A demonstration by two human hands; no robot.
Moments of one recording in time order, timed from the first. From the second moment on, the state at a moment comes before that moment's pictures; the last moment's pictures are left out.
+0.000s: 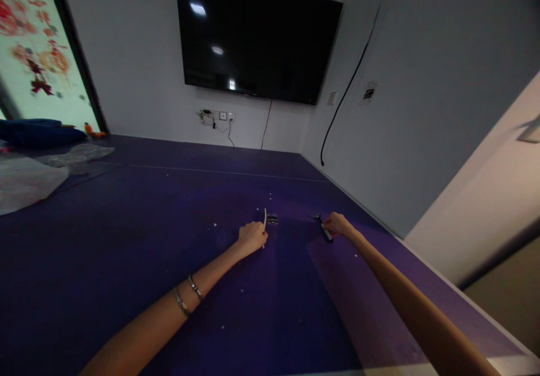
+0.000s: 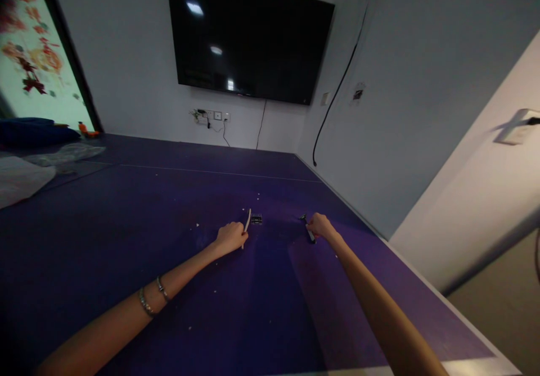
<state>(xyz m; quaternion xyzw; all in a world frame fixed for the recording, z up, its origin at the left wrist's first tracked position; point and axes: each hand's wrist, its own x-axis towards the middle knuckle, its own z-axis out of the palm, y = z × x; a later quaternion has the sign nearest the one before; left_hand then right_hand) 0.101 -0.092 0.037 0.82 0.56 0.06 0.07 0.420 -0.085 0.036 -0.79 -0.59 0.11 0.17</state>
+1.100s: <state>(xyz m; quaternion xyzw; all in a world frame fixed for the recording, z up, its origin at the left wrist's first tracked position) 0.124 -0.051 0.036 0.91 0.38 0.18 0.04 0.464 -0.096 0.037 -0.80 -0.52 0.17 0.24</state>
